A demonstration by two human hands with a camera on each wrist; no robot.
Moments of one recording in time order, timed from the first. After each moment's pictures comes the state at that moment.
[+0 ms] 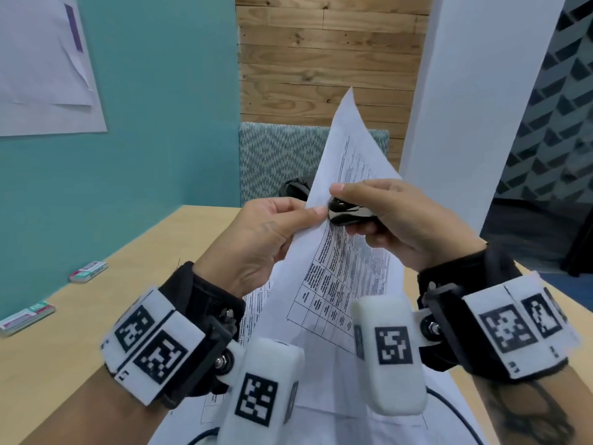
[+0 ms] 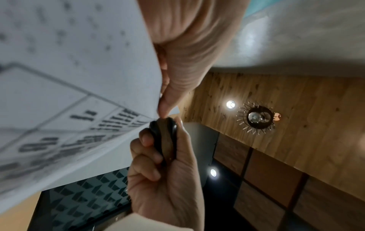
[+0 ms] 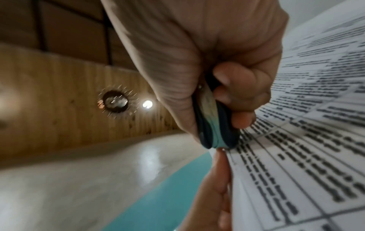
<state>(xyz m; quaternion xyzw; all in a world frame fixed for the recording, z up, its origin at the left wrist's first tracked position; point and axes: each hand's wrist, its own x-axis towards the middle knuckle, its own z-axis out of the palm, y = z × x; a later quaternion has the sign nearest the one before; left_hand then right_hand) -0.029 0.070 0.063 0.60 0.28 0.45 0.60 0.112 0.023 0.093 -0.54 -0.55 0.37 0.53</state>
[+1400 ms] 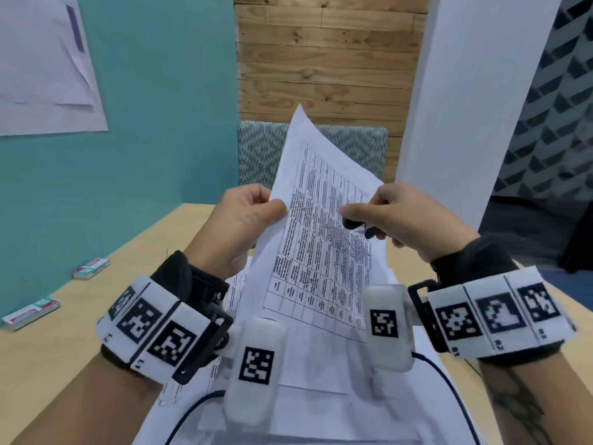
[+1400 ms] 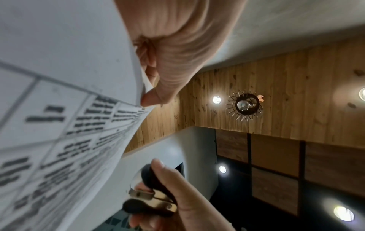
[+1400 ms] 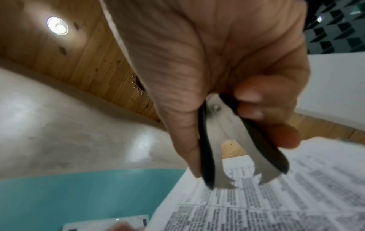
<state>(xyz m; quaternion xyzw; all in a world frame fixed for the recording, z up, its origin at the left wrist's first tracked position) -0.043 0.084 0.063 0.61 0.36 0.50 0.50 0.141 0.031 0.082 -0.67 -0.59 0.16 0.41</state>
